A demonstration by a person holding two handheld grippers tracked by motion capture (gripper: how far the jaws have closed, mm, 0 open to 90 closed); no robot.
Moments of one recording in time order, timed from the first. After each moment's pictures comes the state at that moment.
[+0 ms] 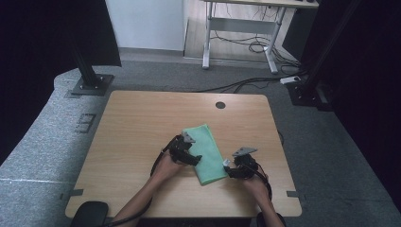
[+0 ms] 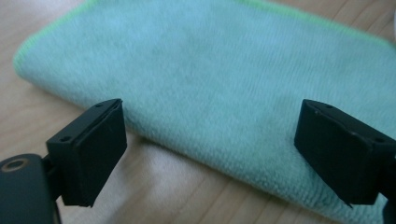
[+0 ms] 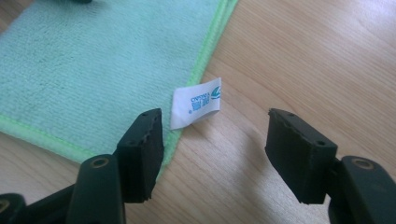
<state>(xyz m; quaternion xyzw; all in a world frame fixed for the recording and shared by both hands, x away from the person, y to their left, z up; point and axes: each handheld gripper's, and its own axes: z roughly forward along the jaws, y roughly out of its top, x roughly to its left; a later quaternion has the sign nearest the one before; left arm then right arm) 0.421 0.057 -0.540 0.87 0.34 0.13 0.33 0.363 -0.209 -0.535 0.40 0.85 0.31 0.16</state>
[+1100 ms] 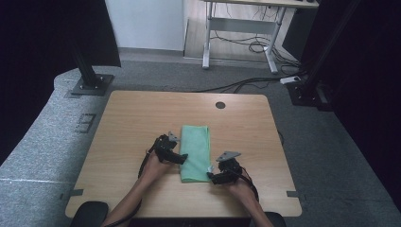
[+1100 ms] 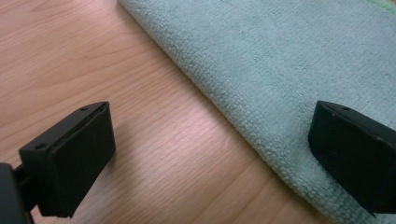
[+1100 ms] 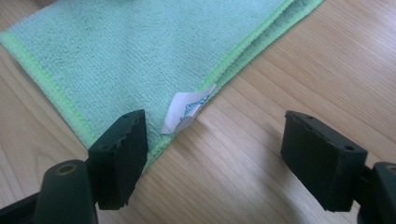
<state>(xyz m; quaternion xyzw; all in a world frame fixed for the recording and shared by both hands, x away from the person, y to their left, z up) 0.427 0.110 -0.546 0.85 0.39 0.15 0.31 0.353 -0.157 -0.544 0.35 0.86 0.34 0.14</state>
